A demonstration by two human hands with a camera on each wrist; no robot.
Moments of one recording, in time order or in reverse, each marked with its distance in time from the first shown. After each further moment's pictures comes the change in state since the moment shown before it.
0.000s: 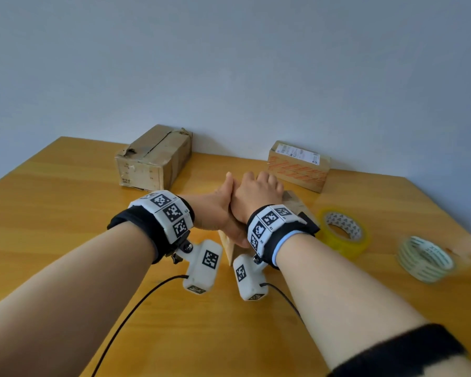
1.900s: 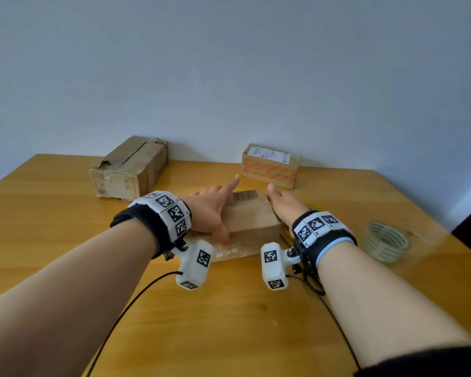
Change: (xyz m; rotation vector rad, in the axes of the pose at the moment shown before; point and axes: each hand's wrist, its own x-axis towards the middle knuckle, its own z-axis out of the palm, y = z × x) left_hand -0.005 0.051 0.016 0.331 0.114 0.114; right_hand -0.019 0.121 -0.030 0.704 -0.236 0.292
